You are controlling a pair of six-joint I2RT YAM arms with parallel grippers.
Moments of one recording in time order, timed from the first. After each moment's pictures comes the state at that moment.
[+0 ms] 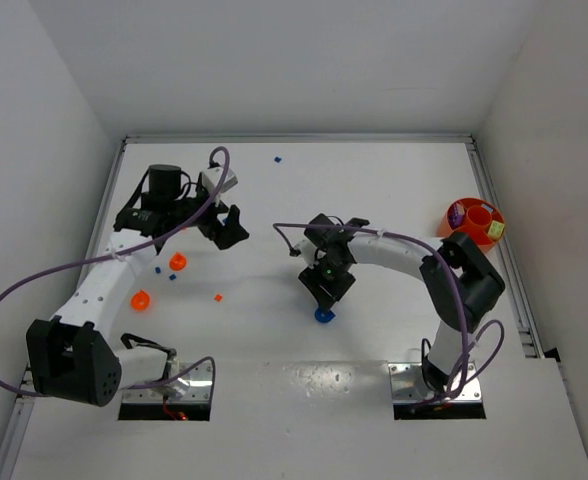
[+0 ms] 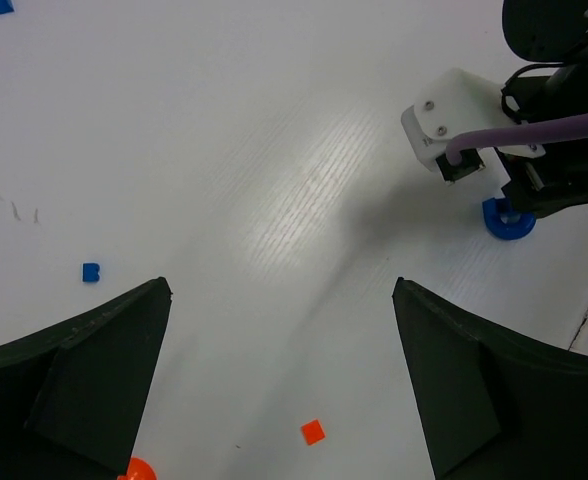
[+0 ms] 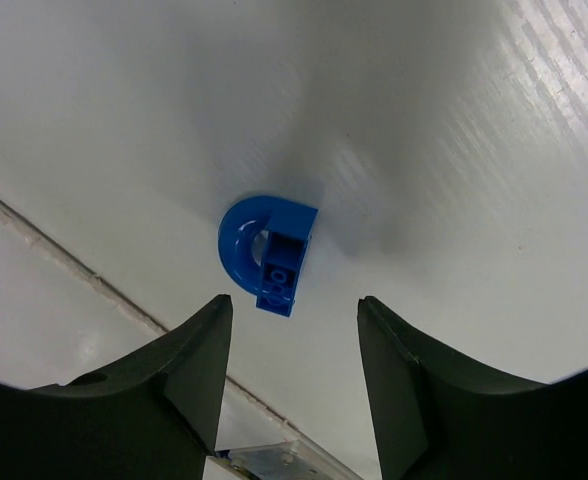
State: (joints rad) left arm -0.16 1.22 1.04 -0.47 0.68 0.37; right arm 0.74 1.76 1.07 -0.75 -0.26 -0.07
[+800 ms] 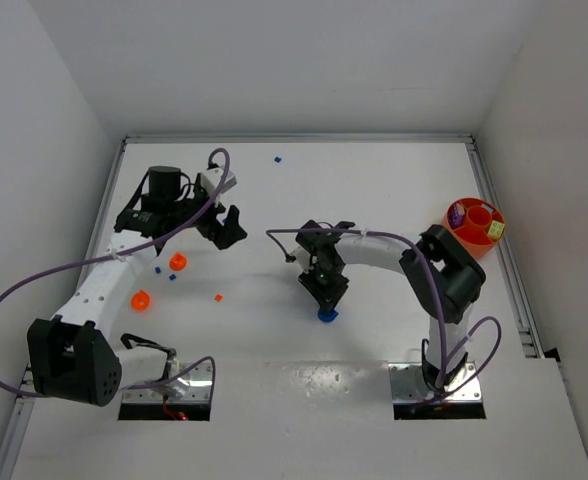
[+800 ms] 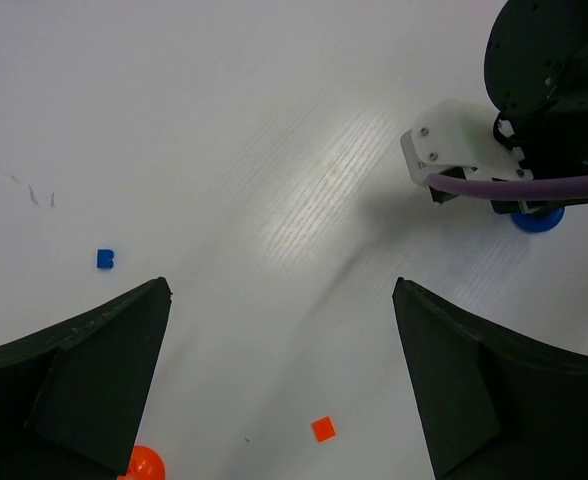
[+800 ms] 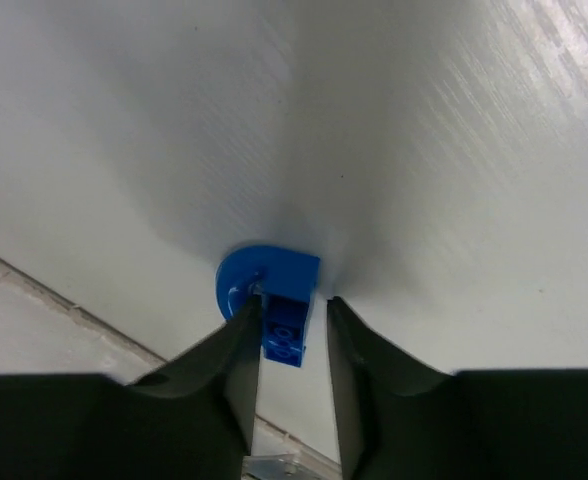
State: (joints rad) left arm -0.15 1.22 1.01 -0.45 0.65 0.37; right arm 0.77 1.87 1.11 -0.75 -0.23 -0.03
